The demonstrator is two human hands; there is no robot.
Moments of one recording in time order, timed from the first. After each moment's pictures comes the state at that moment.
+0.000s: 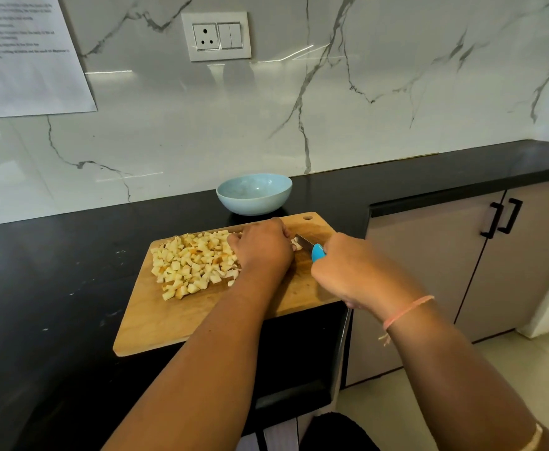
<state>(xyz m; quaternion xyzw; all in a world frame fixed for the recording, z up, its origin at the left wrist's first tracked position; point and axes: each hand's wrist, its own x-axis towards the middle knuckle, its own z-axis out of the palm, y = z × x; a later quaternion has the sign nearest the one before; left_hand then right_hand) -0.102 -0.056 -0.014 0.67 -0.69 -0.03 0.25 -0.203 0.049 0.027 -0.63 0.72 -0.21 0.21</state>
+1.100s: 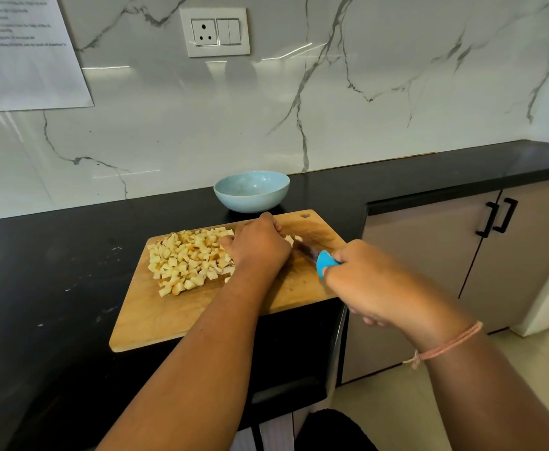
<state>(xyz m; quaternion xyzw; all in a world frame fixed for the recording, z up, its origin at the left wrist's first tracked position) -0.101 -0.046 -0.007 0.69 -0.67 -0.07 0.26 -0.216 0.077 0.031 -0.63 0.71 -0.19 0.24</state>
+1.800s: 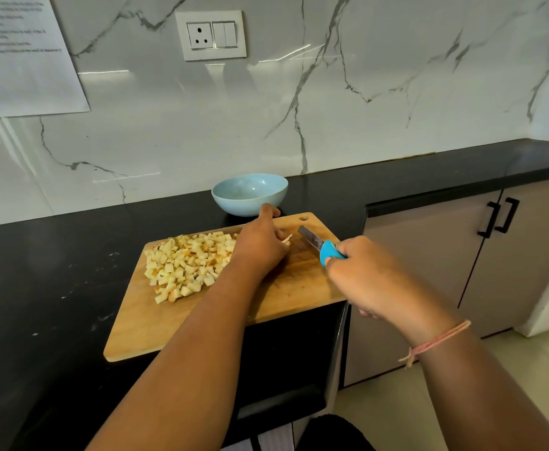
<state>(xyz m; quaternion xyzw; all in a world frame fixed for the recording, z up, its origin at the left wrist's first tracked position) -0.093 -0.059 -0.006 0.59 -0.74 -0.15 0.29 -0.227 0.055 0.016 -0.63 0.70 -0.26 0.23</state>
